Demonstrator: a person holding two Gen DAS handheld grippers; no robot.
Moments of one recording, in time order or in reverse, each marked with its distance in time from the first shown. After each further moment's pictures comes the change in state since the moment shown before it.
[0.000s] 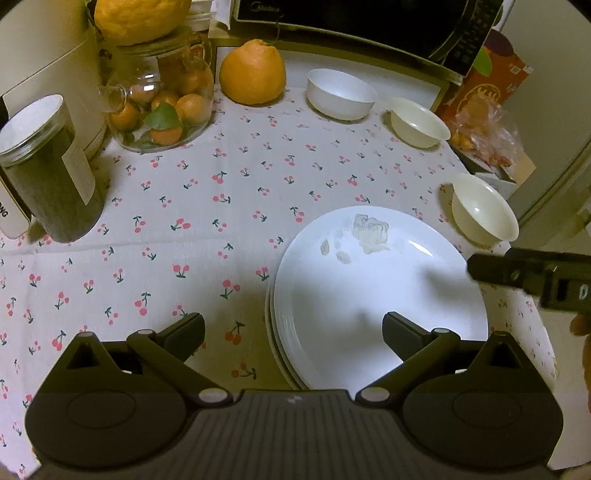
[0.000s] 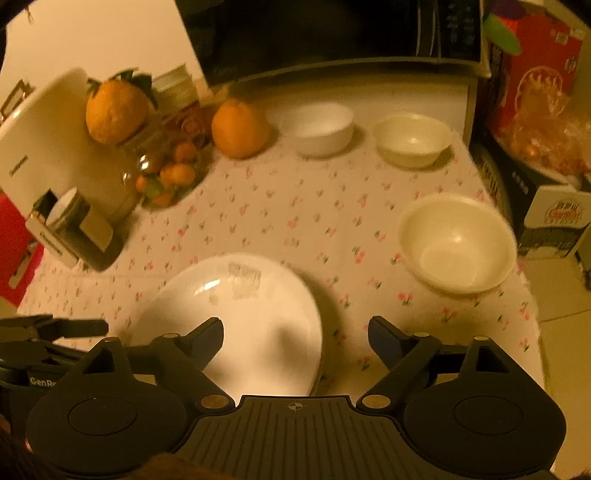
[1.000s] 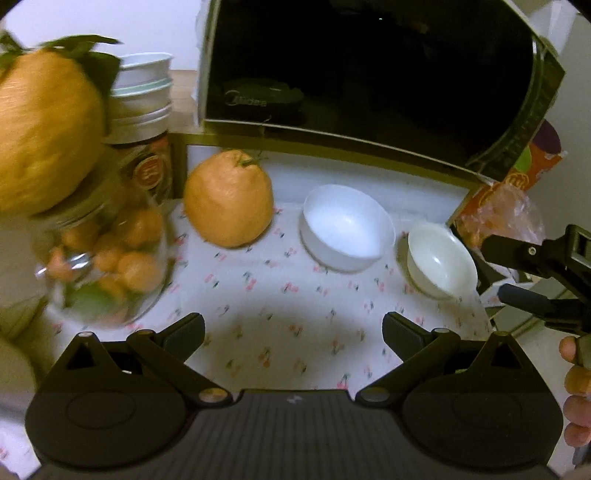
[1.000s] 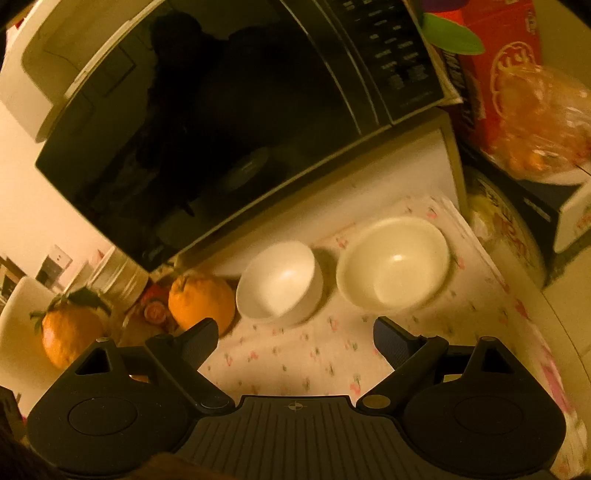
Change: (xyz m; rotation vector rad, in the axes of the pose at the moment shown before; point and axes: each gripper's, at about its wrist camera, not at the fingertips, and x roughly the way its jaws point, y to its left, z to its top) left arm 0.063 -0.016 0.152 -0.073 -0.155 -0.003; right arm 0.077 -0.089 0.144 0.353 -0.175 0.153
